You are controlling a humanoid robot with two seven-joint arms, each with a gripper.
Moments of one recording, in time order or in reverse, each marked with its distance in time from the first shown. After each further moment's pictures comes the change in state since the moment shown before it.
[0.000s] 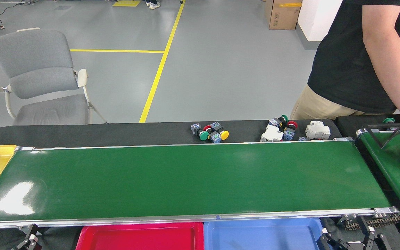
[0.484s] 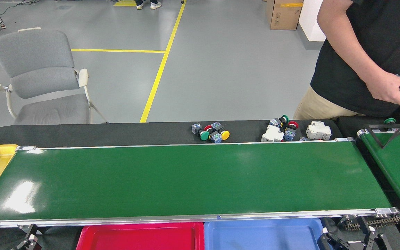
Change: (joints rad) left arm 0.000 -0.001 -0.002 0.000 -0.008 0.003 0.000; right arm -0.001 0.000 0.000 0.000 0.000 0.001 0.000
